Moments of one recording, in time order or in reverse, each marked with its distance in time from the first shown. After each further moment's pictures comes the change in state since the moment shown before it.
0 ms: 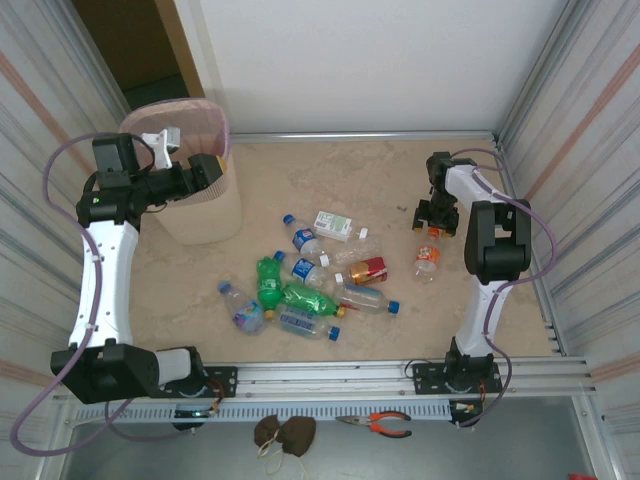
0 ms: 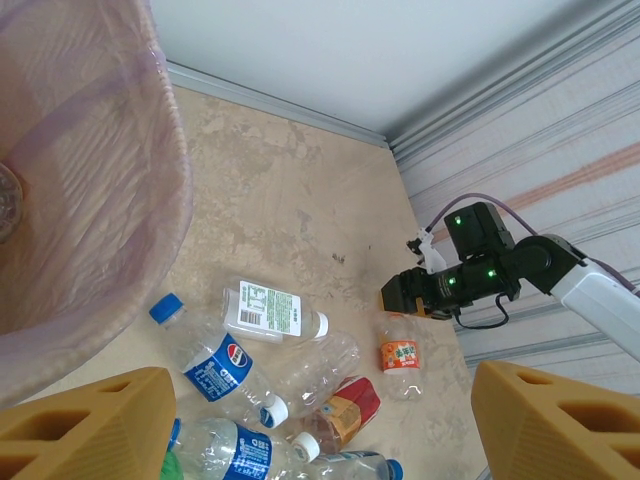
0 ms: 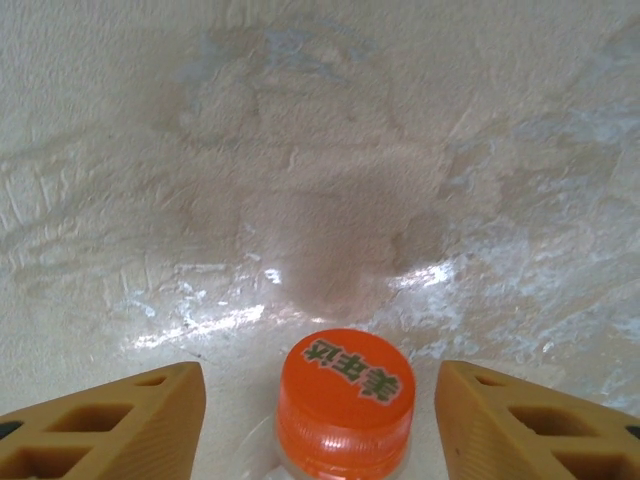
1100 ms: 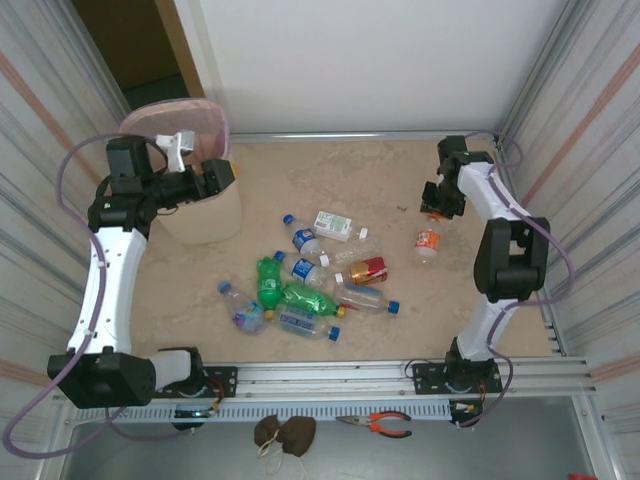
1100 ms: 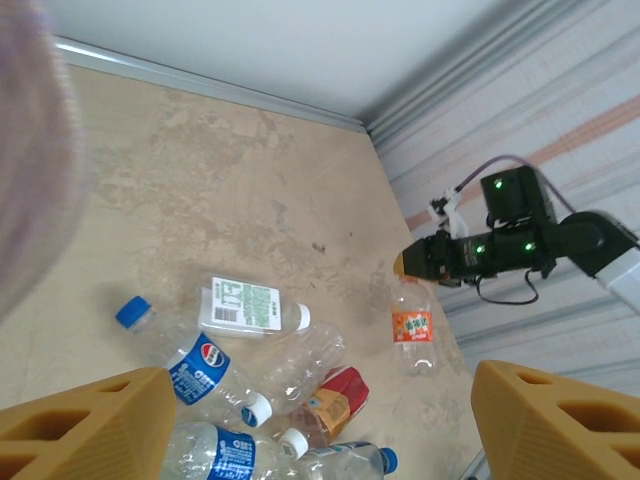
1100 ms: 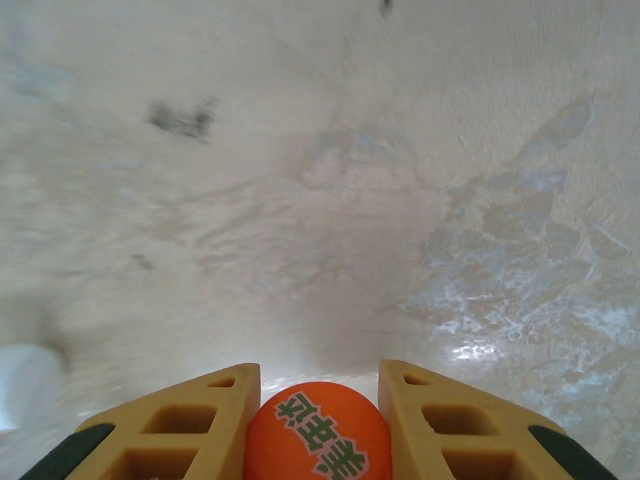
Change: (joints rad) left arm -0.107 -0.034 -0.061 0.090 -0.013 -0.008; right arm -0.002 -0.211 -0.006 0.056 -0.074 0.017
